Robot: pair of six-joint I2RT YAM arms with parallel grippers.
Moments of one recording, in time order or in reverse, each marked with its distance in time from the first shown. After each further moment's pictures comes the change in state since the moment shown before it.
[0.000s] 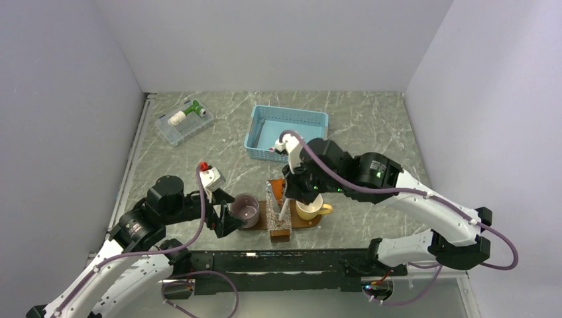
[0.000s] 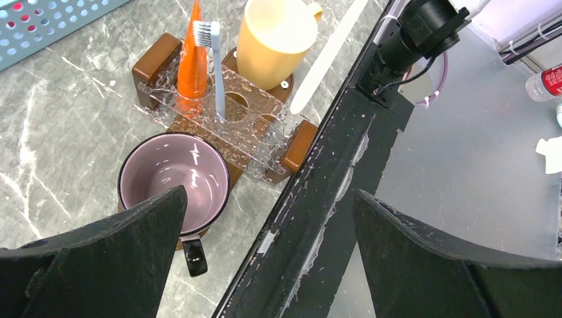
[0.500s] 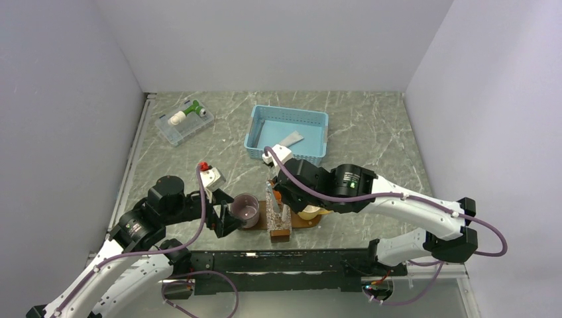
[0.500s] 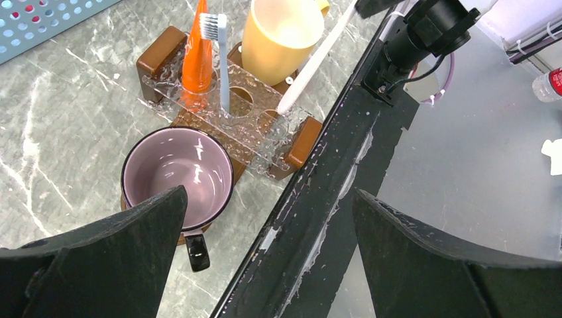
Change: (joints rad) left arm 0.000 0.000 0.000 -0.019 -0.014 0.000; right arm 0.166 0.061 -0.077 0.014 0.286 0.126
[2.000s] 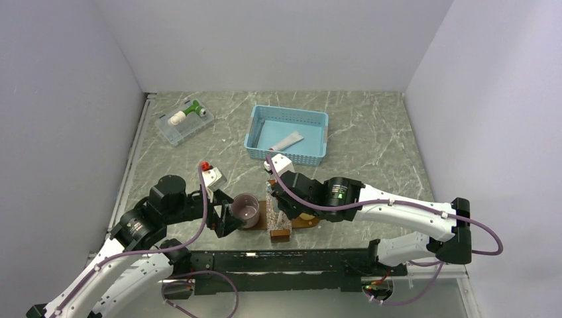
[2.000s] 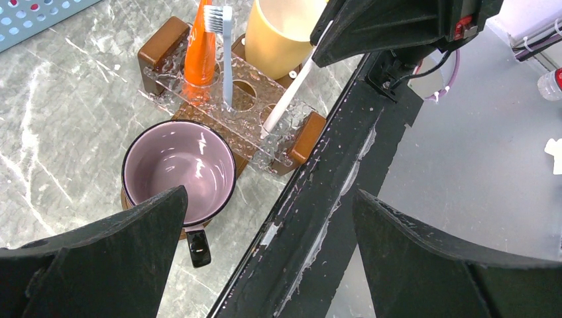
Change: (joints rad) left arm 0.000 0.010 0.000 -0.014 -0.008 0.000; right arm 0.003 -0.033 -0.267 0.231 0.027 0.104
